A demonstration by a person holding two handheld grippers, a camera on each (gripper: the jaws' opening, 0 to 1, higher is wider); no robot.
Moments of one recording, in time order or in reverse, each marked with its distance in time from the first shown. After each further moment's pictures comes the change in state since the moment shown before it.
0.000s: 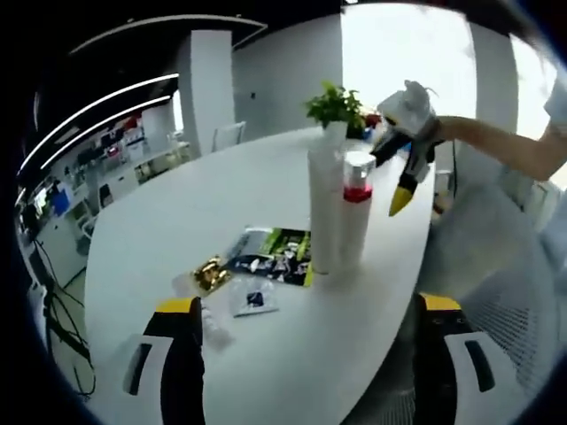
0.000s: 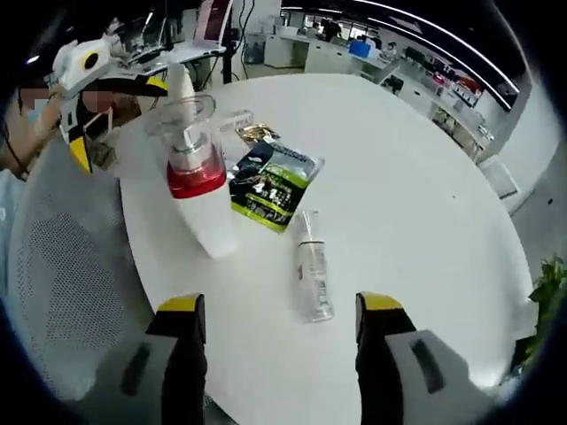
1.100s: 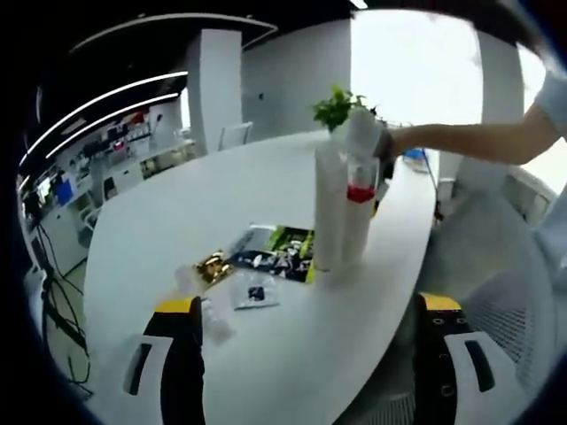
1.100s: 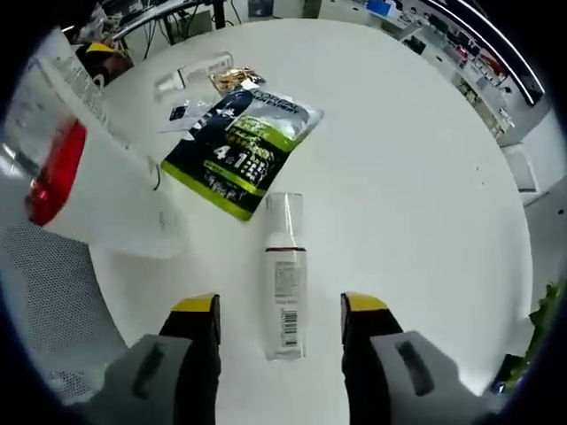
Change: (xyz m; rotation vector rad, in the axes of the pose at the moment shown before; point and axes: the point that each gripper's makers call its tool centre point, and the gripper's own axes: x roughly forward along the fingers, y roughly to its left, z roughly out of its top) left arm -0.005 0.003 -0.006 -0.039 -0.014 0.016; right arm 0.060 -0.023 -0.009 -0.009 0.219 0.053
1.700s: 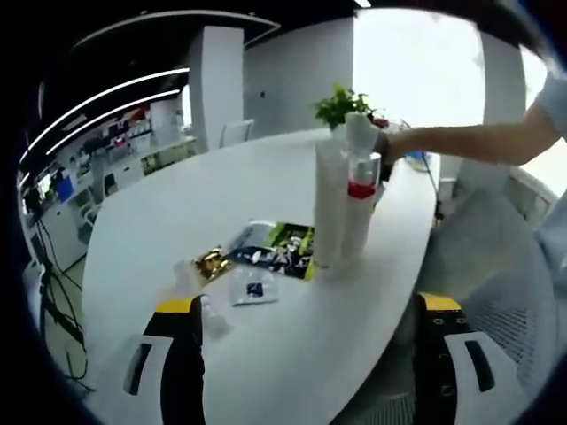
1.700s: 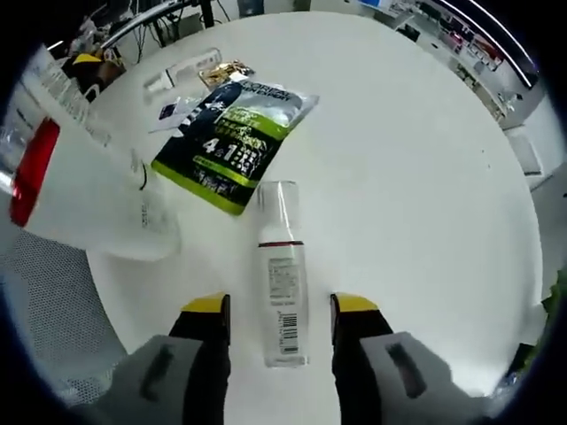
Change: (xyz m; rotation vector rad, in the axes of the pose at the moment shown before) left arm 0.002 0.001 -0.004 -0.014 0.006 0.002; right arm 0.009 0.002 -0.006 0.063 0.005 0.044
